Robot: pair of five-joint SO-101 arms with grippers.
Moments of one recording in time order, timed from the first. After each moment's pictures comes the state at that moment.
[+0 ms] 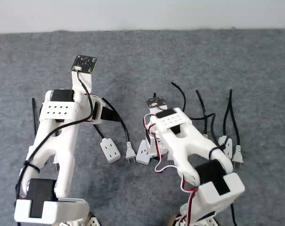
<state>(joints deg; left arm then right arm) -1.6 -3.8 21.1 70.0 -2.4 -24.3 9.8 30.2 66.0 -8.2</state>
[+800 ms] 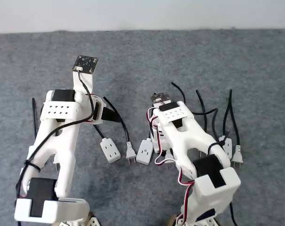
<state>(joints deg) -1.2 -3.5 21.1 70.0 -2.4 -22.6 13.6 24.4 69.5 -3.7</state>
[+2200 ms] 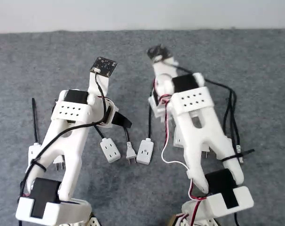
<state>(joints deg) 5.0 -3.9 21.1 70.0 -5.6 -18.5 0.3 -2.6 80.4 6.0</state>
